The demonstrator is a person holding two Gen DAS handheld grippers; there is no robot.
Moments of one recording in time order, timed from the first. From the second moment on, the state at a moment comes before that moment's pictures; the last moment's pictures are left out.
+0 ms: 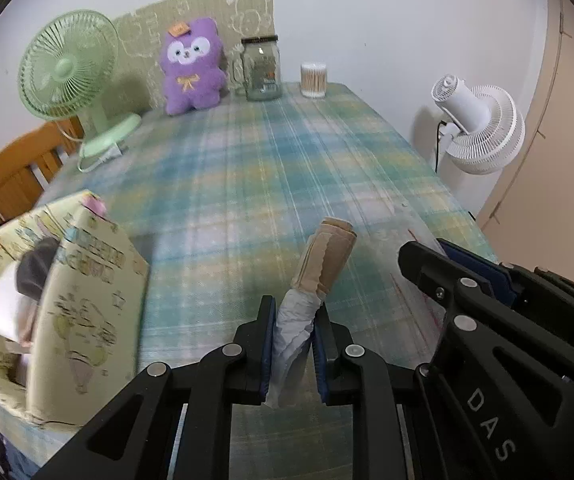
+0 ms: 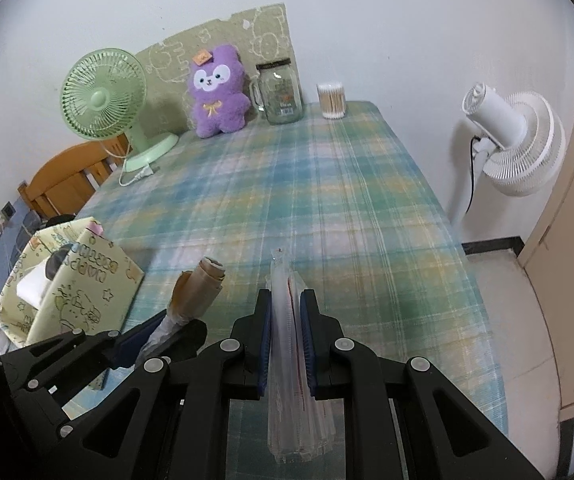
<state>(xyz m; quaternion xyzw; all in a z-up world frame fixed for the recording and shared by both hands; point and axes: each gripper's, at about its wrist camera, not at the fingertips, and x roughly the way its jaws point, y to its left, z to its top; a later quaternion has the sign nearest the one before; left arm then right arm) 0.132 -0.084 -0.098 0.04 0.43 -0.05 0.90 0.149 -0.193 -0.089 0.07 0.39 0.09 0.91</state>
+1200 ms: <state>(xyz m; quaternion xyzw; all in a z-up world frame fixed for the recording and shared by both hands) 0.099 -0.052 -0.012 0.05 0.33 -0.07 0.94 0.109 -0.162 0.005 0.05 0.29 0.07 0.95</state>
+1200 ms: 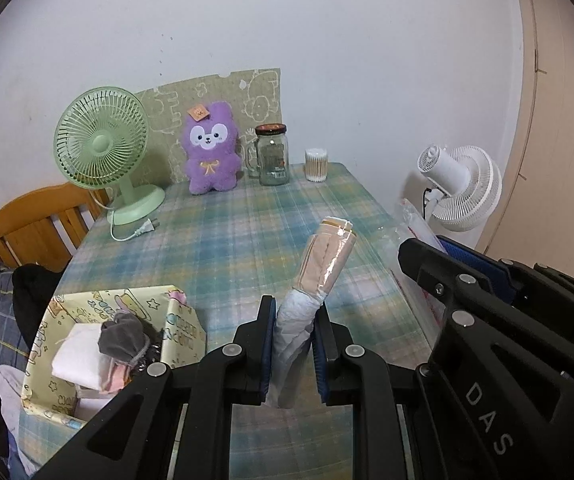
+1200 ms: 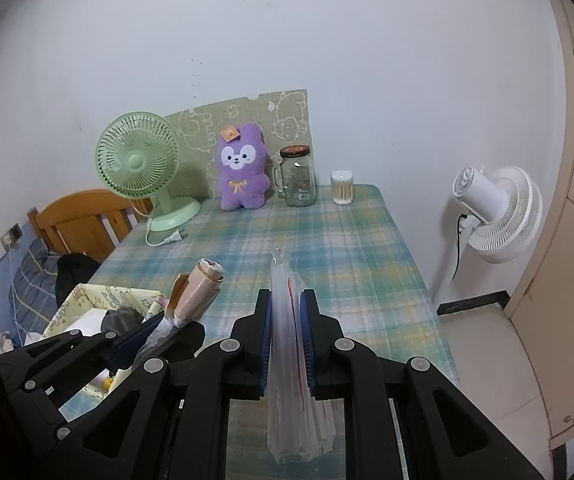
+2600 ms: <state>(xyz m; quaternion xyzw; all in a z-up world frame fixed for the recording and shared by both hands) 0.096 0.078 -0.009 0.01 0.31 -0.01 0.95 0.128 -0.029 0.010 0.01 0.29 0.14 0.95</state>
